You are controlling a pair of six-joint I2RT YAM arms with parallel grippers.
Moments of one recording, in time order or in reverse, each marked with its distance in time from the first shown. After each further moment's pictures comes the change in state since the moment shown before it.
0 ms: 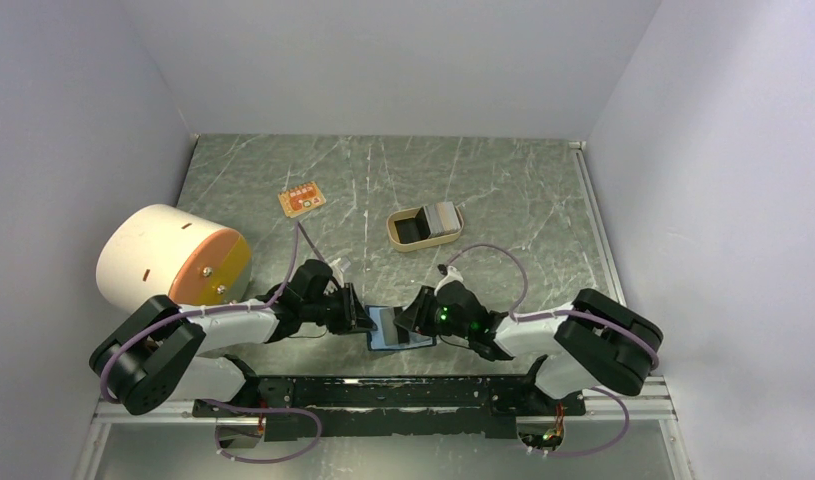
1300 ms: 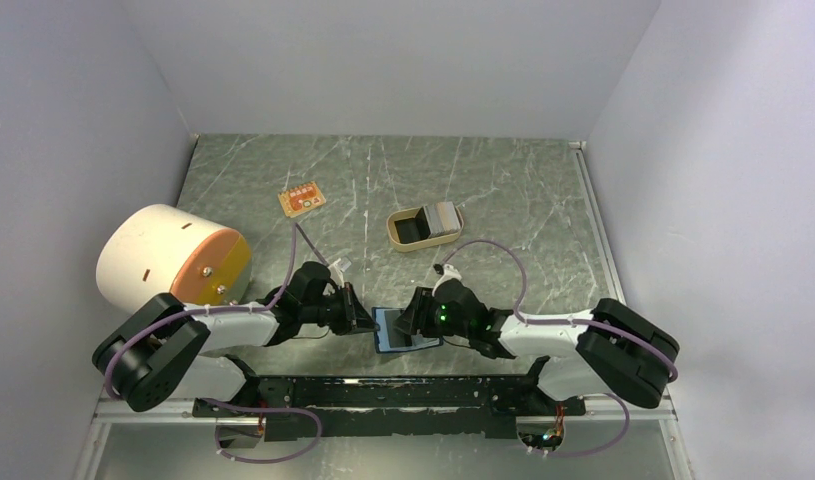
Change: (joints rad) left arm 0.000 0.018 -0.038 0.137 0.050 -0.062; right arm 0.017 -0.114 0.042 -0.214 0.006 -0.084
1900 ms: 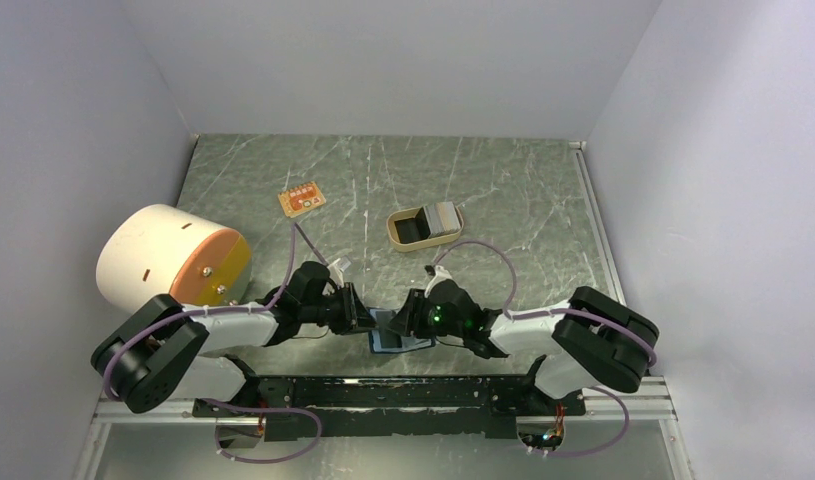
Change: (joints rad) left arm 0.000 -0.005 0.000 -0.001 0.002 0.002; right arm 0.016 0.106 0.007 0.142 -0.063 -0.006
